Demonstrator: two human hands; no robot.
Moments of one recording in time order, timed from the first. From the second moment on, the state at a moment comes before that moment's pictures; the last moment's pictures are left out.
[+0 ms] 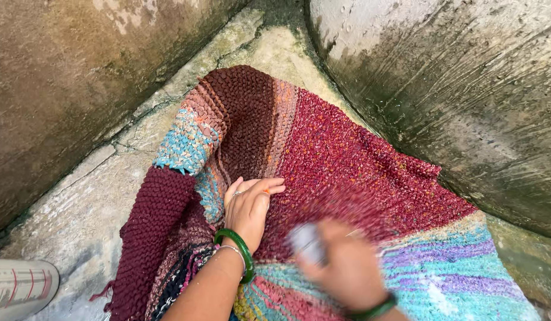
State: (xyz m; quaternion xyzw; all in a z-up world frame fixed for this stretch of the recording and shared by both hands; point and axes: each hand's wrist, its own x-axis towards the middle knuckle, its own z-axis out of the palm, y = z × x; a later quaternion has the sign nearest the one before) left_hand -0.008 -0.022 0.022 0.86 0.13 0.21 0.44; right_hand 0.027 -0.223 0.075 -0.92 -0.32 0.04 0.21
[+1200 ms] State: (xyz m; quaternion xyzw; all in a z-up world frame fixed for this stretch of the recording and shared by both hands) left_hand -0.002 -0.032 0.029 0.92 0.12 0.22 0.31; right_hand 0.029 -0.220 0.069 -0.97 -0.20 0.01 0.16
